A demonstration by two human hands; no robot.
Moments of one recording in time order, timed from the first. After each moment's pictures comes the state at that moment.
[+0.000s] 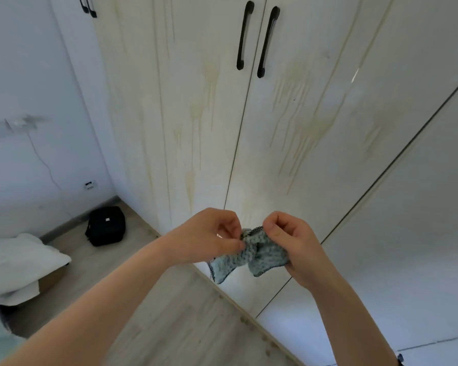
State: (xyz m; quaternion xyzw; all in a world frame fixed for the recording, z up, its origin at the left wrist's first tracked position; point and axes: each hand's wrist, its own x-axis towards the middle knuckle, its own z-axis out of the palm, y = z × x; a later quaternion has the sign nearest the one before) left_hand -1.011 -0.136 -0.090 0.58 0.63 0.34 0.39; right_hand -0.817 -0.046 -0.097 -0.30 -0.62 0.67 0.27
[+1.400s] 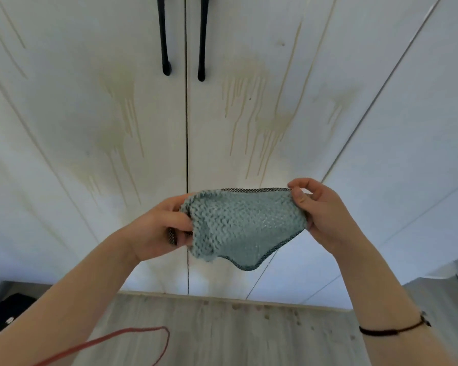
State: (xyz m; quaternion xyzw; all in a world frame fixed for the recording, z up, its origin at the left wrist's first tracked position) left_hand -1.181 0.019 -0.108 0.48 0.23 0.30 0.79; right_hand -0.871 0.004 -0.070 -0.49 -0.46 0.54 0.50
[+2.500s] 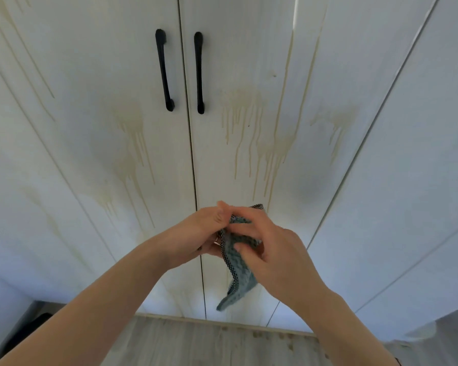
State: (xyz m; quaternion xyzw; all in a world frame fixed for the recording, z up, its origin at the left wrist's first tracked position) left_hand -1.126 0.013 -0.049 0.64 0.35 0.25 0.64; right_hand -0.942 -0.033 -0.063 -0.48 -0.79 0.16 0.35
